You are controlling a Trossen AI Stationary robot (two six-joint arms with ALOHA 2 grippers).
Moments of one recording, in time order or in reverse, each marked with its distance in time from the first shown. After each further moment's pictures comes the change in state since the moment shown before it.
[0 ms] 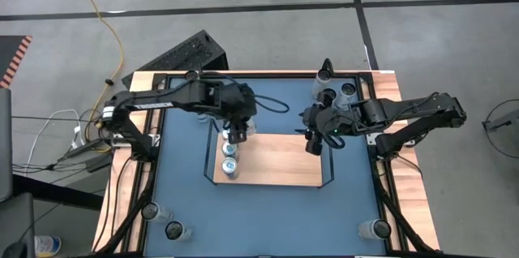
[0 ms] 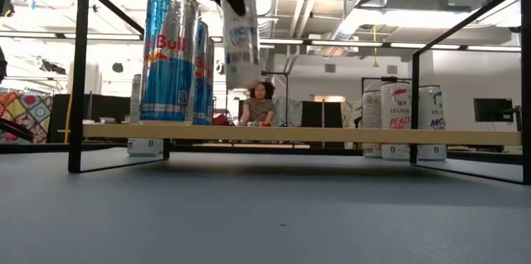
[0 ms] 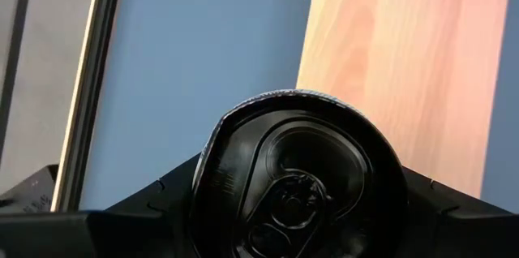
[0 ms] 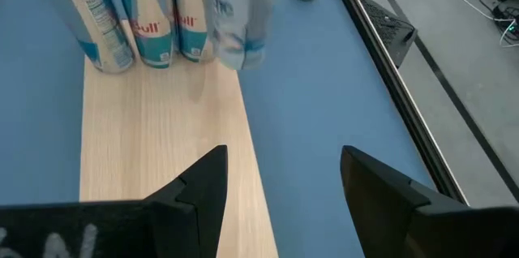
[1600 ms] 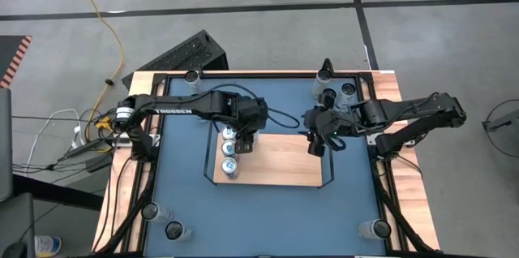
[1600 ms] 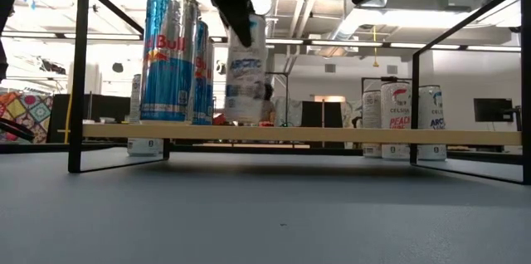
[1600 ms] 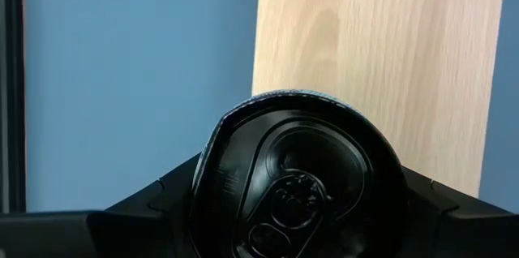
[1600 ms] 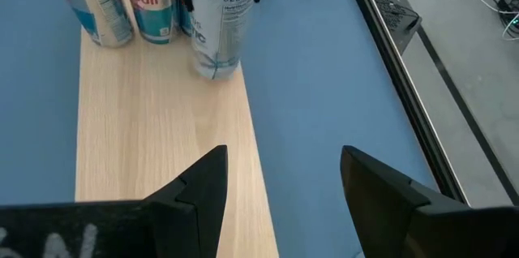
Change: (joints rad) left arm -0.022 0.111 -0.036 0.027 0.067 0.042; right arm 0.016 0.000 0.000 -0.058 -0.005 -0.003
